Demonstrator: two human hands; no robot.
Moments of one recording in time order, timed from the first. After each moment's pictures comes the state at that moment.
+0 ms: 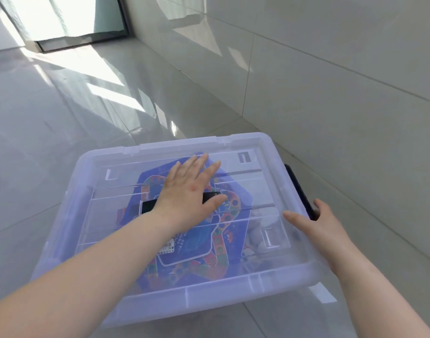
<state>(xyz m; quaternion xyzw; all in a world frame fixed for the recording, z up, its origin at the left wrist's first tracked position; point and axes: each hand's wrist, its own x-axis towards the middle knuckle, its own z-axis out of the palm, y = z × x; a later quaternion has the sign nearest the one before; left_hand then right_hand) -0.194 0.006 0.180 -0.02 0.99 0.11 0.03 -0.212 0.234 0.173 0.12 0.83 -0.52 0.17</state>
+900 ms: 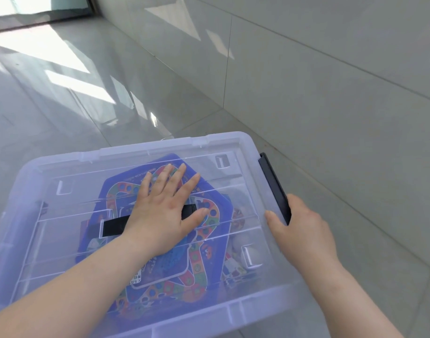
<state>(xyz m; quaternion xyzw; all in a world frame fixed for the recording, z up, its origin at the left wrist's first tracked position) -0.210 0.007 0.153 0.00 0.99 0.06 0.09 -0.227 0.215 0.179 0.04 0.97 -0.20 0.10</state>
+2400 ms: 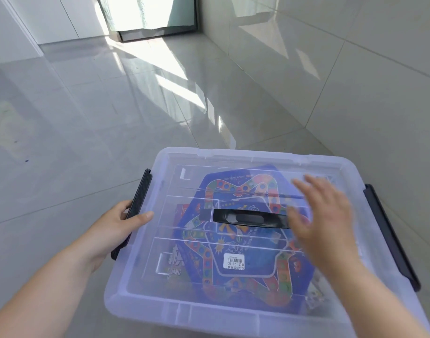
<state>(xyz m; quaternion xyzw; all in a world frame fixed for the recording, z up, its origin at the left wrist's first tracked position) -0.079 -0.147 0.188 -0.43 0.70 0.58 0.03 -0.226 0.111 0.171 -0.24 0.93 -0.24 -0.11</state>
